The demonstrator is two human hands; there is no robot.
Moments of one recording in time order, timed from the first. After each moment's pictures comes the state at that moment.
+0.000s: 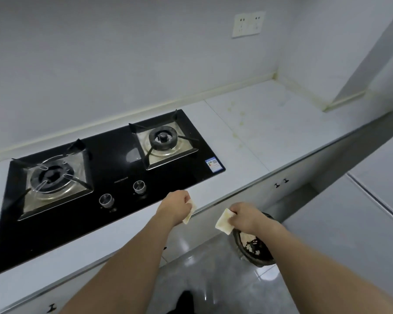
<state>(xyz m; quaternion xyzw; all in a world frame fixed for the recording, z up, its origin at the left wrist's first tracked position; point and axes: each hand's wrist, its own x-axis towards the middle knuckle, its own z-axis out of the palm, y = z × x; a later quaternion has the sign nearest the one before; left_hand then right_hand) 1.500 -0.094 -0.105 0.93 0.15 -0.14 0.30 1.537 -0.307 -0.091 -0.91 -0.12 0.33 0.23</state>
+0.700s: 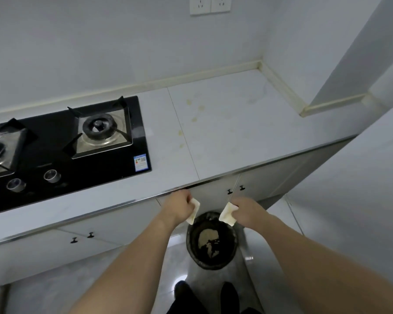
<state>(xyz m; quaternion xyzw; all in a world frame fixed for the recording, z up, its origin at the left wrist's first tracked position) 1.660 -0.392 -0.131 0.91 0.23 -0.15 0.30 1.744 -0.591 -0.132 -0.89 -0.16 0.36 0.21</state>
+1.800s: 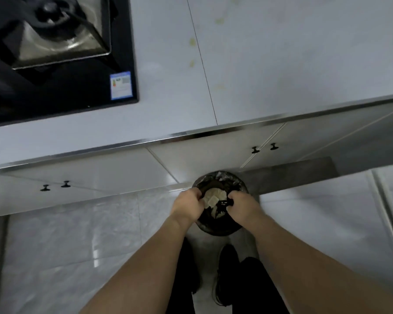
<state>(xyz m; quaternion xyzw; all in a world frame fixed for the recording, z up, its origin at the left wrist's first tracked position) 1.641 -0.424 -0.369 0.83 0.35 -0.23 0.36 1.726 -0.566 -0.377 -0.89 -0.20 0.40 0.10</state>
